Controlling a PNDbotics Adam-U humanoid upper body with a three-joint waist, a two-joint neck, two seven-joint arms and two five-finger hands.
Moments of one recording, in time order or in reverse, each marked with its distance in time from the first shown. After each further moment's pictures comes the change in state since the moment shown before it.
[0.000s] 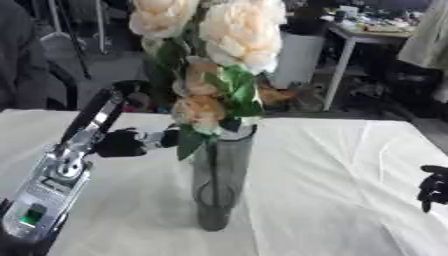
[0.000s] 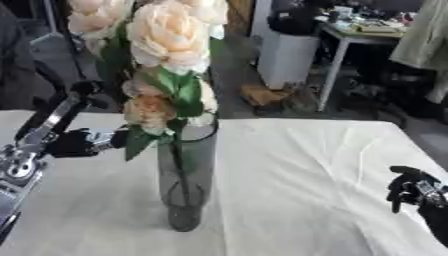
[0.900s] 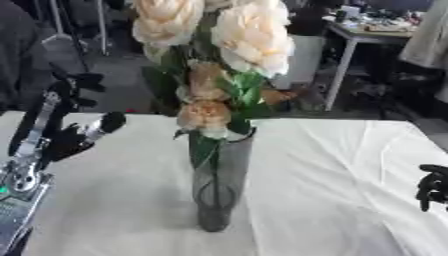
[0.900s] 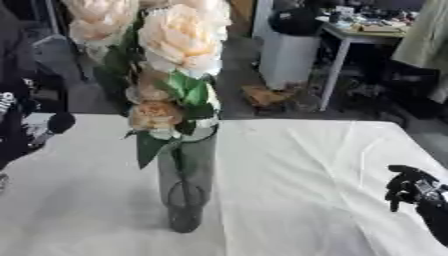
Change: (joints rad) left arm 0.118 -0.014 0.136 -0.009 0.221 -0.140 0.237; right arm 0.002 0.000 -0.006 -0.033 -0.008 0.013 0.013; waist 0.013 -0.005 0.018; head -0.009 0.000
